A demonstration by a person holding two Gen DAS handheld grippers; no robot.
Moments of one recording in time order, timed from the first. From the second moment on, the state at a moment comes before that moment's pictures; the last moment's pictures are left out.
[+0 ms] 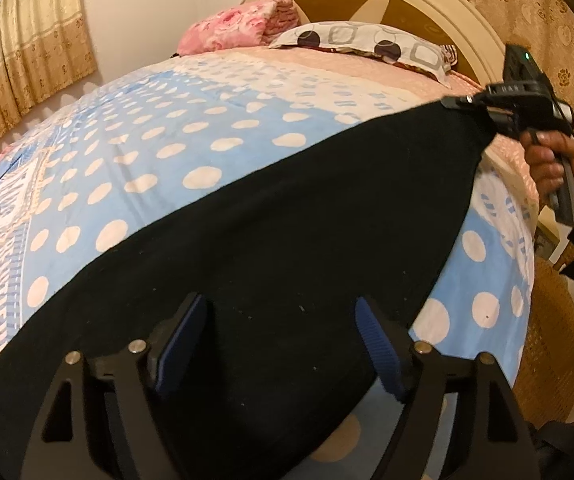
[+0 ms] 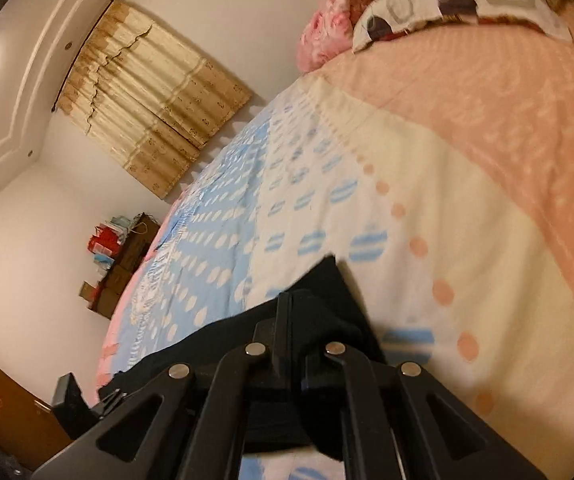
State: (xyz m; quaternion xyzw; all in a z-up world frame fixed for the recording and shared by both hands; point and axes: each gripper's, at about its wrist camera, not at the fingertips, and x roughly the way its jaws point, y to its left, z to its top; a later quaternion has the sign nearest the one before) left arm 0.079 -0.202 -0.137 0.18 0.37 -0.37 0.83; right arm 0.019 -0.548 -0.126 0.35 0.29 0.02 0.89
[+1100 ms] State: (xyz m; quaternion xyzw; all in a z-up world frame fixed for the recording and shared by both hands) left arm 0.077 -0.204 -0.142 0.20 0.36 -0.37 0.83; right arm 0.037 -0.618 -0.176 0.52 0.25 0.19 0.80
